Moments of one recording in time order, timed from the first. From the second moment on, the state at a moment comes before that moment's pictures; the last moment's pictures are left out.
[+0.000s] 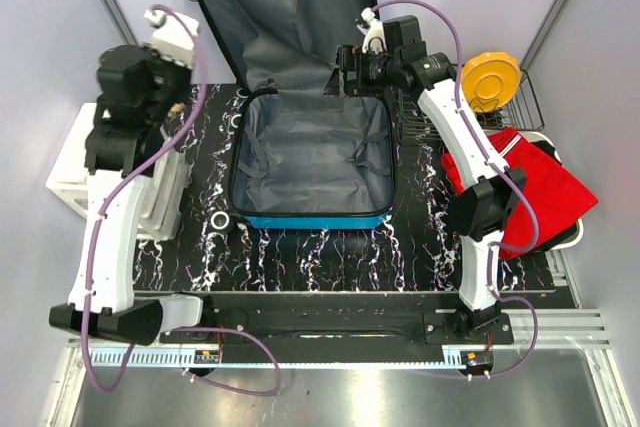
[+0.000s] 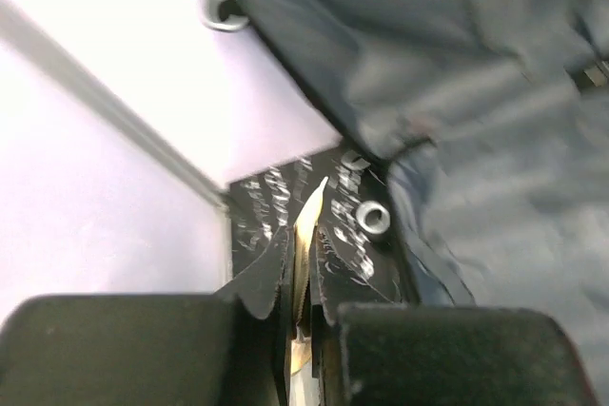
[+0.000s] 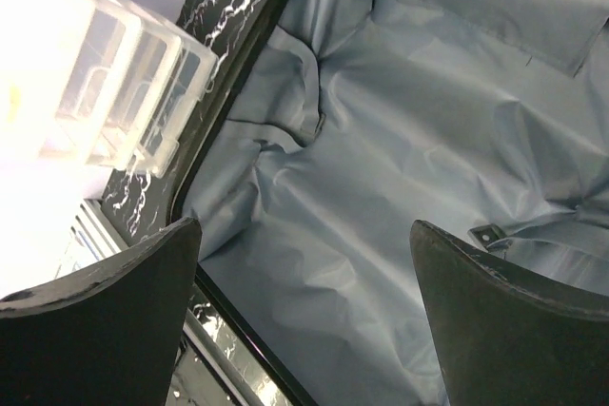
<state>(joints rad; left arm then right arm) -0.16 1.29 1.74 -0.65 0.07 0.39 0.41 2.05 2.32 -0.81 -0.48 0.33</state>
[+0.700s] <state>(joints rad) 0.28 1.38 1.64 -0.15 -0.51 0.09 0.41 2.06 2.29 -0.84 -0.49 0.30</state>
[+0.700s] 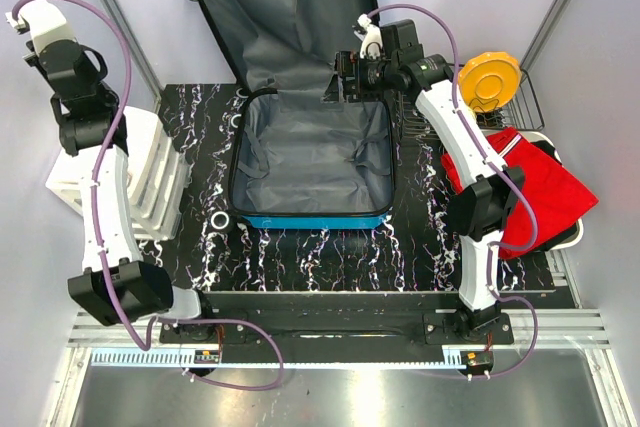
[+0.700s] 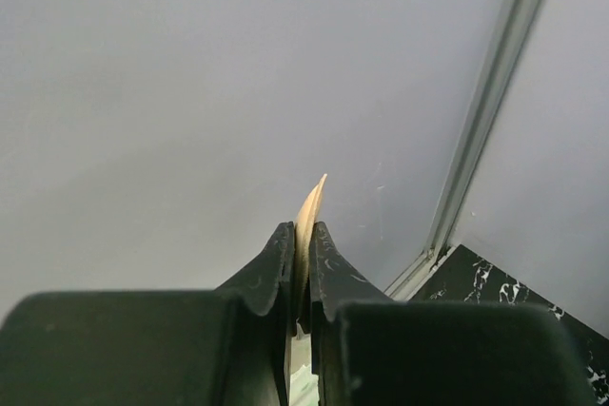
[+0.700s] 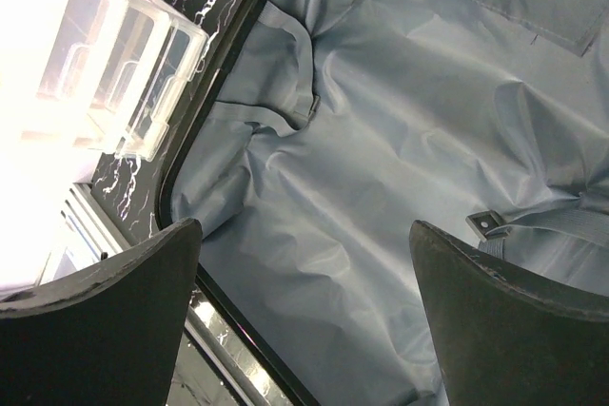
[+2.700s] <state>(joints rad) 0.36 1.46 1.34 0.23 -0.44 0.01 0.41 2.14 2.29 -0.84 -0.52 0.34</state>
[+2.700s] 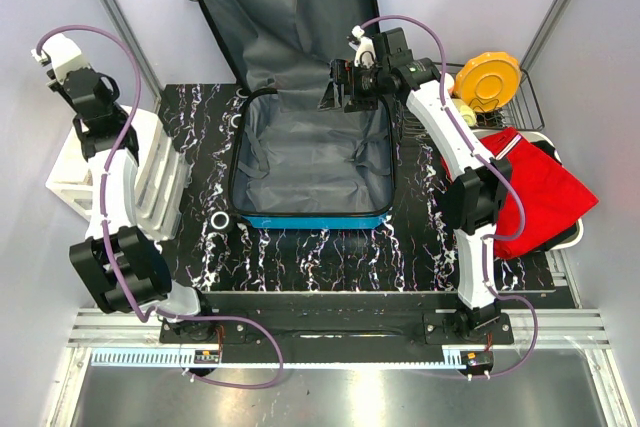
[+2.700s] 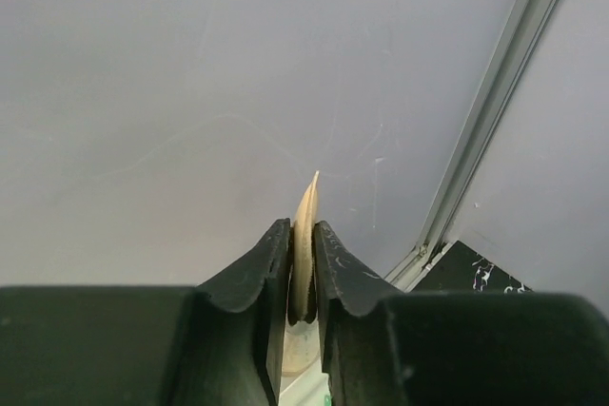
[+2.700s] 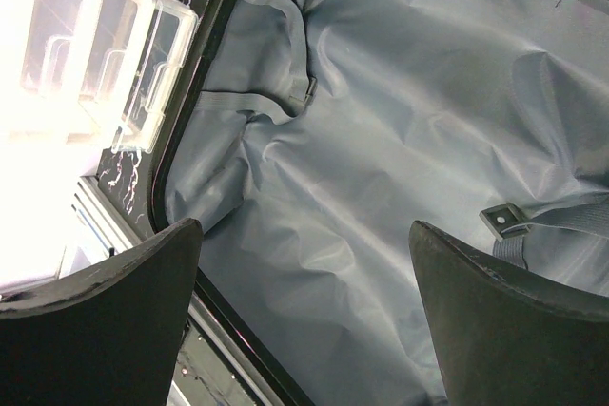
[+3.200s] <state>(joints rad) 0.36 1.46 1.34 0.18 -0.47 -0.05 0.41 2.14 2.29 -0.84 -0.52 0.34</state>
